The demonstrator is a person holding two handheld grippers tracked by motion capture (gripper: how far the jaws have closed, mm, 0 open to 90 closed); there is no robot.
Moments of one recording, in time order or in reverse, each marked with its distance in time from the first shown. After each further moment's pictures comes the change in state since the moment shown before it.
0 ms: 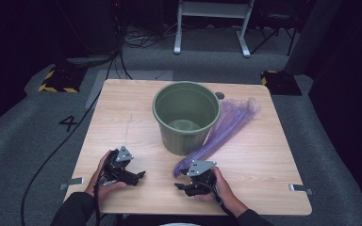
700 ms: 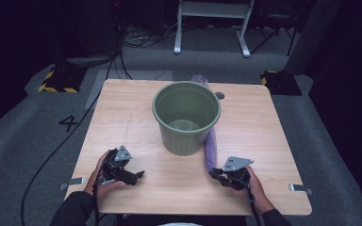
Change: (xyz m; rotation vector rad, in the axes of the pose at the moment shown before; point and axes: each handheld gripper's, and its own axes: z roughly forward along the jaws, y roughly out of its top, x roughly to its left) left arm 0.004 0.000 0.000 0.002 -0.004 -0.003; right arm -0.048 -0.057 -0.068 0.018 -0.129 0.058
